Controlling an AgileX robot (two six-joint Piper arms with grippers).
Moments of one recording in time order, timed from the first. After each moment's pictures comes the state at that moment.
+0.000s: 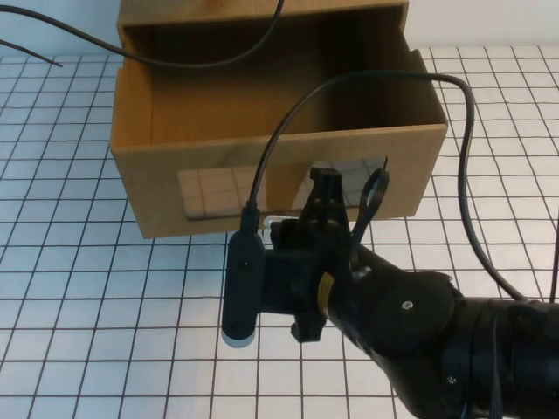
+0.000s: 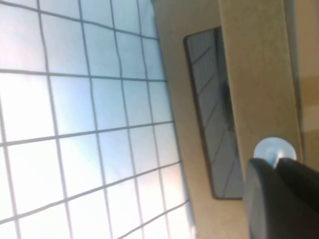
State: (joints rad) right arm 1.08 1.61 -1.01 -1.53 0.53 0.68; left arm -0.23 2.07 -2.31 -0.53 1.10 0.43
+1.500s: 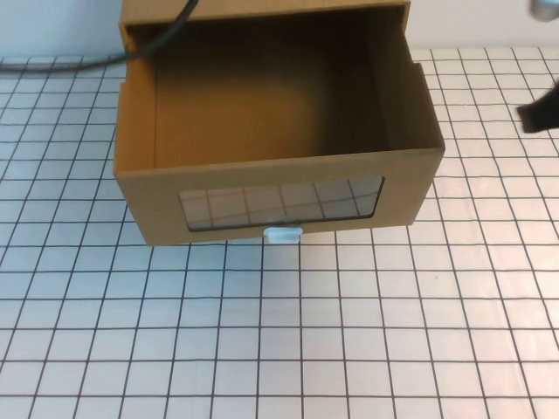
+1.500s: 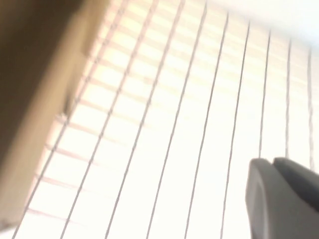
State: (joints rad) right arm 0.44 1.28 -1.25 -0.46 0.81 0.30; left arm -0.23 1.51 -2.07 -0.31 1.21 0.46
